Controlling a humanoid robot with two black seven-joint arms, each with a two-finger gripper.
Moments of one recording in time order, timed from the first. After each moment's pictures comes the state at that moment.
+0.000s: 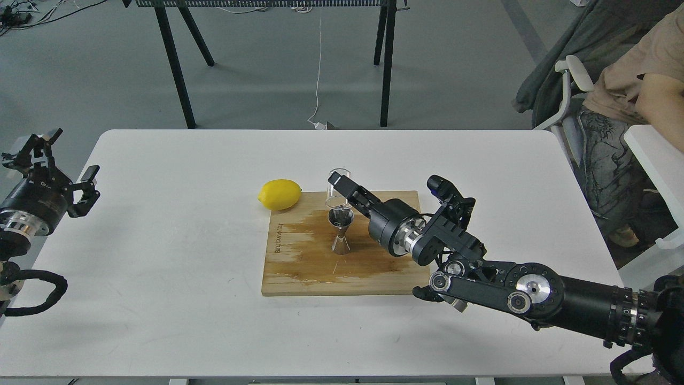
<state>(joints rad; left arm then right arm) -0.49 0.59 -0.76 -0.52 0.18 -0.49 -0.49 0.80 -0.20 0.16 1.29 -0.92 -0.43 -0.03</state>
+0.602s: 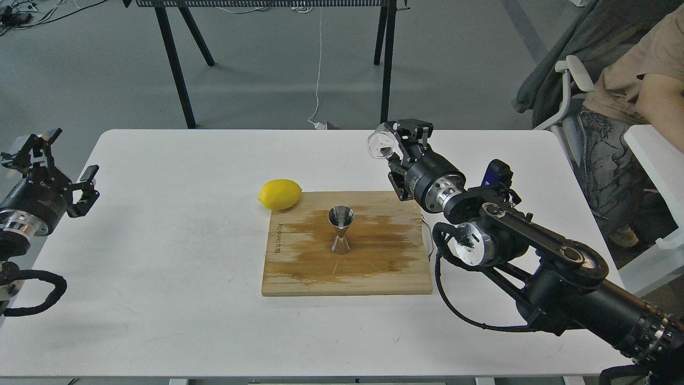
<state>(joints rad) -0.49 0.59 -0.76 -0.52 0.18 -0.49 -0.49 0.58 -0.19 0.76 1.37 -0.38 -0.44 -0.03</state>
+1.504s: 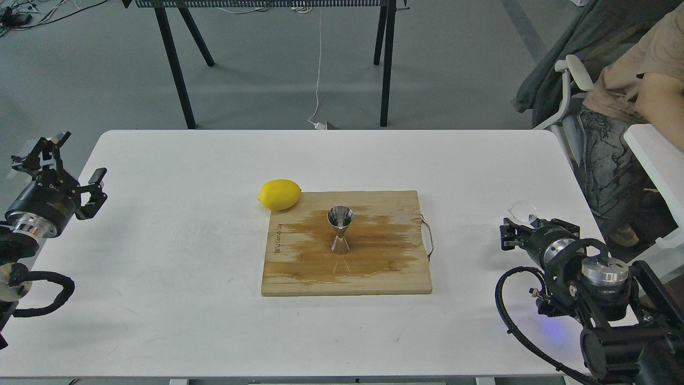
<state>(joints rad) -0.49 0.56 -0.75 -0.51 0.18 -0.49 -0.49 0.18 -0.14 1.44 1.14 0.30 -0.45 -0.03</state>
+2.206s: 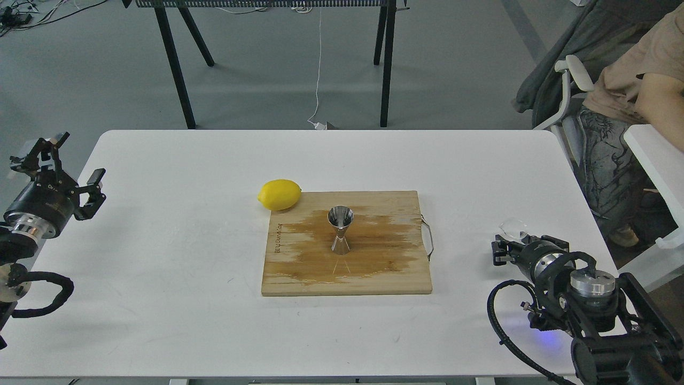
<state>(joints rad) -0.49 0.57 -0.75 -0.51 0.18 -0.49 -0.49 0.17 -0.11 1.41 1.10 0.30 -0.45 -0.03</state>
